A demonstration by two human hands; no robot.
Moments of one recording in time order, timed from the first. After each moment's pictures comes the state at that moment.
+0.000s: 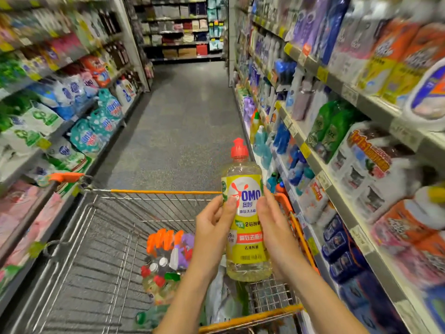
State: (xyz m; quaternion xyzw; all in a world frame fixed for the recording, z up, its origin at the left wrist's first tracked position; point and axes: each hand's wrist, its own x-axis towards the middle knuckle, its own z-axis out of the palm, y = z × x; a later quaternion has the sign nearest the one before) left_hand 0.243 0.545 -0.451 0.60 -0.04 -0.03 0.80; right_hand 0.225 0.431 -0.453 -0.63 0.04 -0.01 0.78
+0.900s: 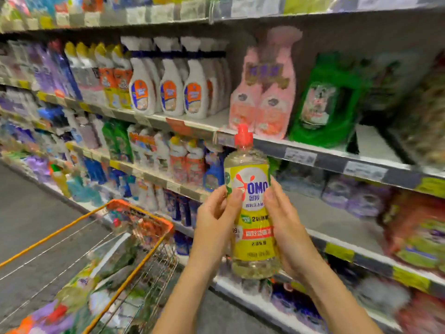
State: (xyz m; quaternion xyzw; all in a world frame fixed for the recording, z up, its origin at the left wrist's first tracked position) left_hand -0.081 0.514 -0.379 0.46 -0.39 -0.38 0.70; right_hand -0.188 0.456 -0.393 -0.53 0.28 -0.45 0.66
